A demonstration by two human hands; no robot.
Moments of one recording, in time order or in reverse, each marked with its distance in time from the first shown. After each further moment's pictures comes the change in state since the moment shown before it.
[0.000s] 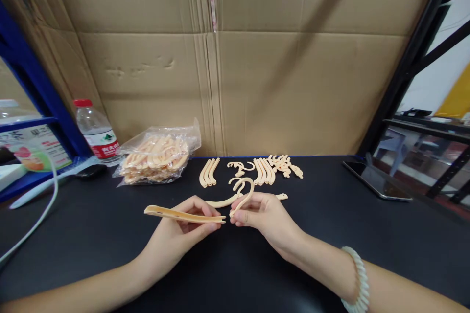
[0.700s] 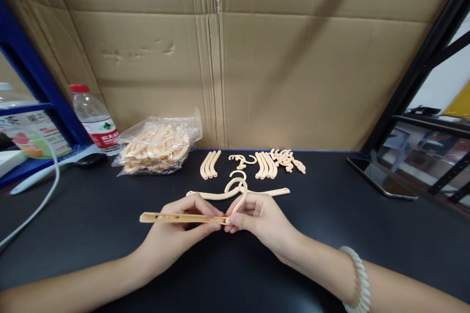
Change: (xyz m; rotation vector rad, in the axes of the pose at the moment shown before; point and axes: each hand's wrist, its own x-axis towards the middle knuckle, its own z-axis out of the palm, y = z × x) left_hand -0.007 0.007 0.003 0.172 0.038 0.080; right_hand -0.004 0.001 0.011 -0.061 -0.079 0.038
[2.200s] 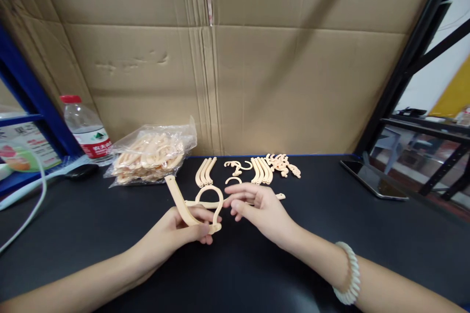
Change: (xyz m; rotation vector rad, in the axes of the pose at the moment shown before) left_hand 0.014 0.007 -0.008 -0.229 -0.143 -0.326; right_hand 0.017 -0.011 -0.019 -0.224 0.027 -0.226
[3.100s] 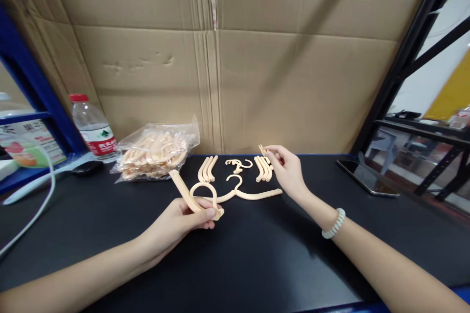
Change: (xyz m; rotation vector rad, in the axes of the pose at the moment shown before) left_hand 0.001 -0.006 -0.001 -0.060 0.040 0.013; right_hand 0.034 0.007 -0.074 -0.578 0.553 -0.358
